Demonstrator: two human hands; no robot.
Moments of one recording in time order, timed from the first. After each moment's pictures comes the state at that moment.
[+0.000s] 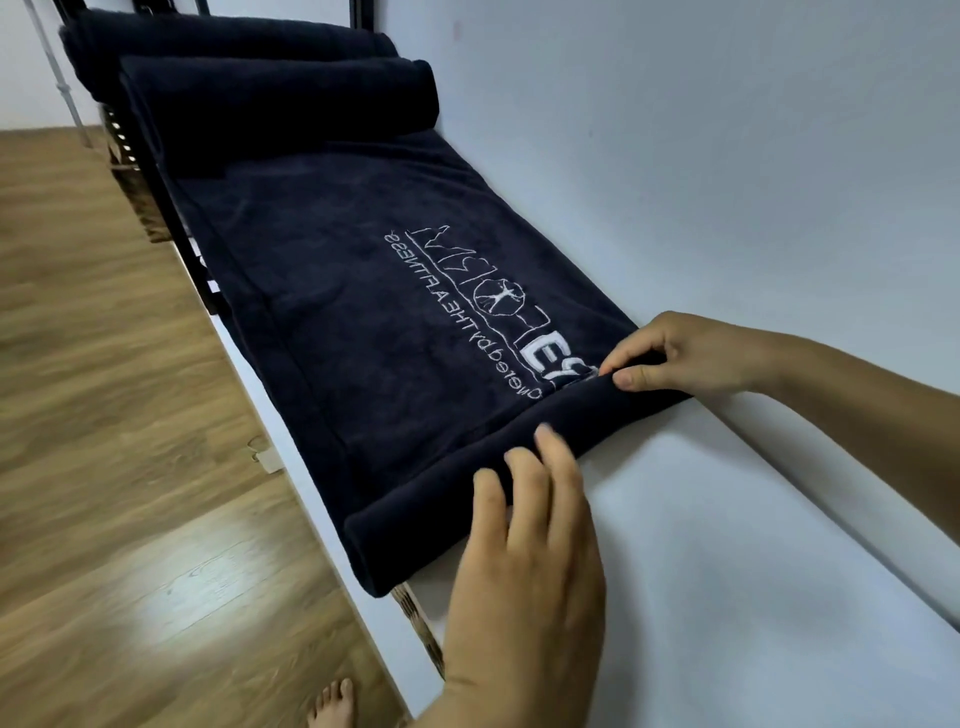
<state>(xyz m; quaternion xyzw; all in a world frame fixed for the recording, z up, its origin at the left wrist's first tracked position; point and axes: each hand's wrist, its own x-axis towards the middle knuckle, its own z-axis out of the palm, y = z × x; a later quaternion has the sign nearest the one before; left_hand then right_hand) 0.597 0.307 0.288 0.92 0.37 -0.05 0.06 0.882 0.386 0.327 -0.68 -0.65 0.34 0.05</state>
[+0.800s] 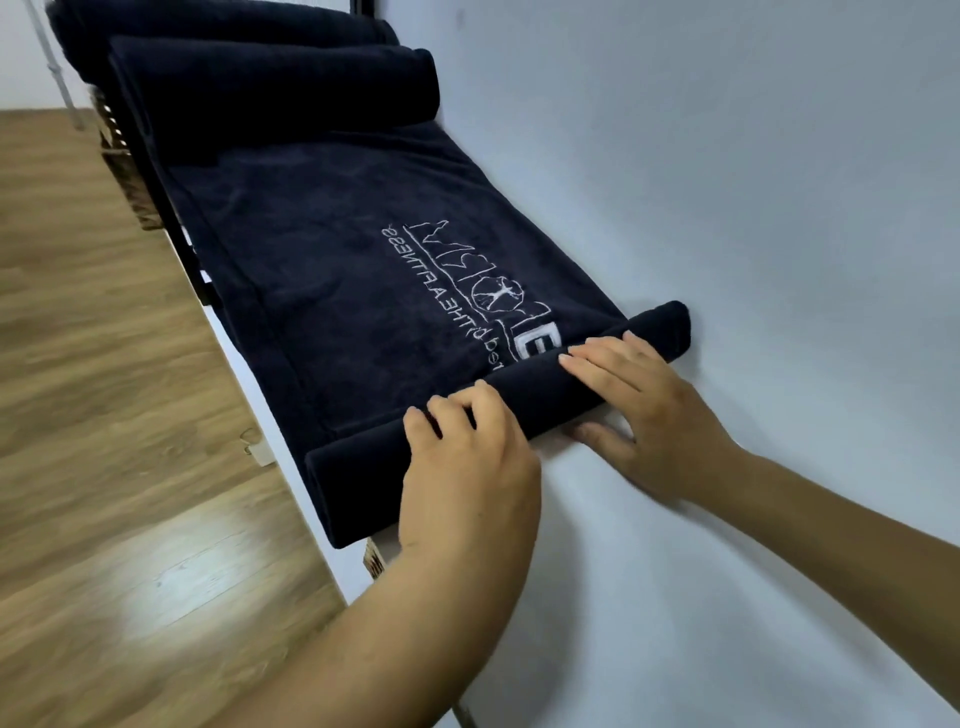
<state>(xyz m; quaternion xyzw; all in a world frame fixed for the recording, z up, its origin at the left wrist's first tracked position) 0.607 0.364 0.302 0.89 0.45 -0.03 0.01 0.841 0.345 0.263 -0.59 -0.79 -0.09 0.14</state>
